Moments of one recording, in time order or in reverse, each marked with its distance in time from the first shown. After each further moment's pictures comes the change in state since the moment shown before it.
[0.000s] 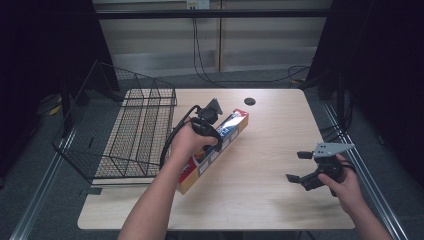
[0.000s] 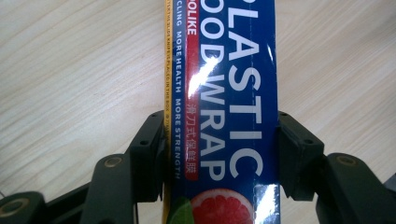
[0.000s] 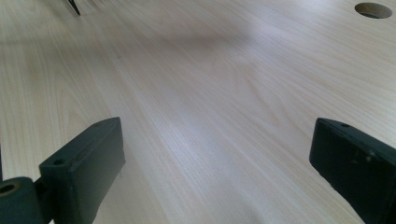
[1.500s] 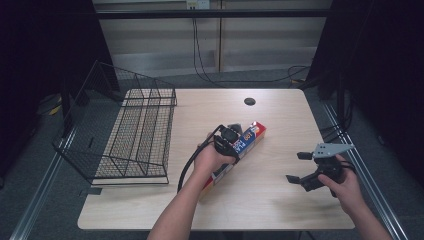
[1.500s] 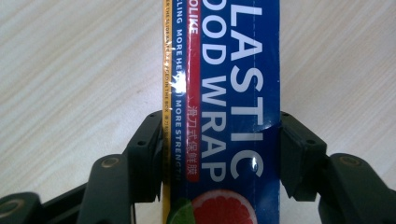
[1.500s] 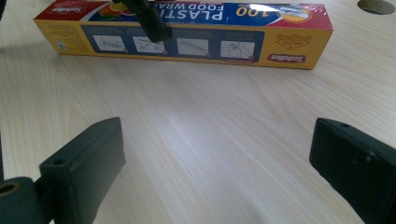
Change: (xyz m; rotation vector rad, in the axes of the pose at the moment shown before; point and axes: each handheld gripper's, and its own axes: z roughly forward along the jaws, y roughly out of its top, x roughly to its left) left arm -0.035 0.004 0.095 -0.018 0.038 0.146; right arm 0.001 -0.001 0.001 0.010 -0.001 0.002
